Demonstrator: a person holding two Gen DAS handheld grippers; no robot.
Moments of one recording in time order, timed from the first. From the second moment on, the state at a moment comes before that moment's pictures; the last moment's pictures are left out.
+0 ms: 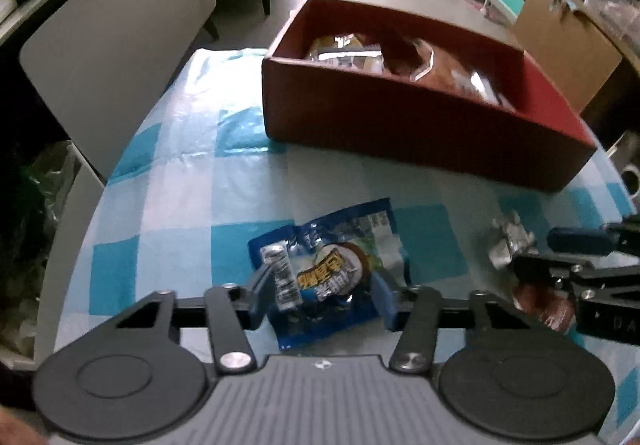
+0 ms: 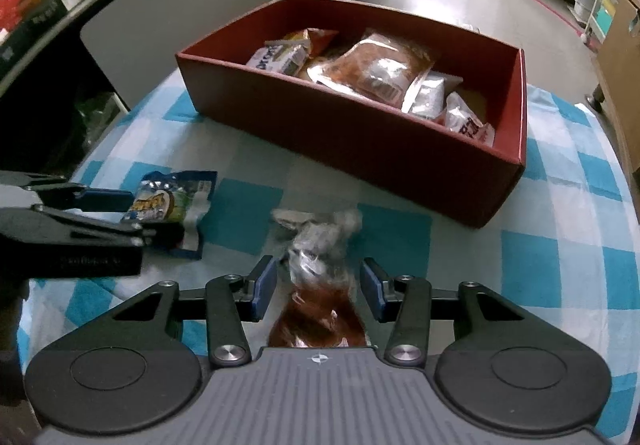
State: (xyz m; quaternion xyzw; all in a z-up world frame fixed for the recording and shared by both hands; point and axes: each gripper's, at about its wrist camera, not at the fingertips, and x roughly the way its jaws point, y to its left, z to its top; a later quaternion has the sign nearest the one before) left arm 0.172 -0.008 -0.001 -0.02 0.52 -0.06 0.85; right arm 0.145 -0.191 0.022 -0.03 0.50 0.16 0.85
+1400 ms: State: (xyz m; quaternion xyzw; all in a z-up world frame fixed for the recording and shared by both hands) left arm 0.178 -0.021 0.045 -0.09 0.48 -0.09 0.87; right arm 0.157 -0.211 0.050 0.03 0.47 0.17 0.87
